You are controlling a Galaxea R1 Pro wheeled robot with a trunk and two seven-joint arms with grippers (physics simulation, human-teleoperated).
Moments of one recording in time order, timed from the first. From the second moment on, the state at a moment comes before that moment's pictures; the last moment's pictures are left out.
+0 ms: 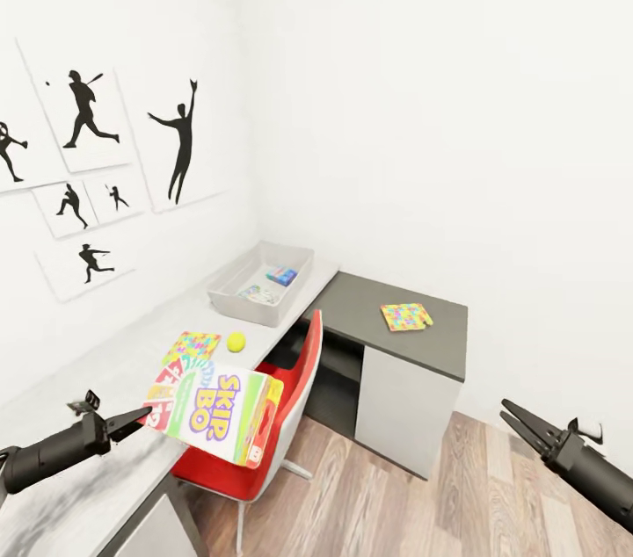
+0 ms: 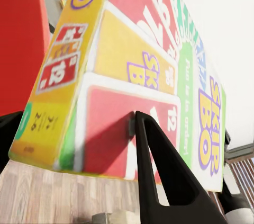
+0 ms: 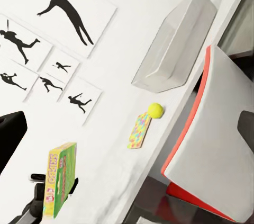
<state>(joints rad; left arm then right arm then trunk) -0.43 0.41 0.43 -0.75 0.17 0.80 -1.56 -0.07 -0.16 -0.66 -1.50 -0.57 0.93 1.09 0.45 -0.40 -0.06</state>
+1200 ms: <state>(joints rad) -0.43 0.43 0.62 -0.75 0.17 0.82 -1.56 -0.07 -0.14 -0.66 -1.51 -0.57 0.83 1.10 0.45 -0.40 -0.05</state>
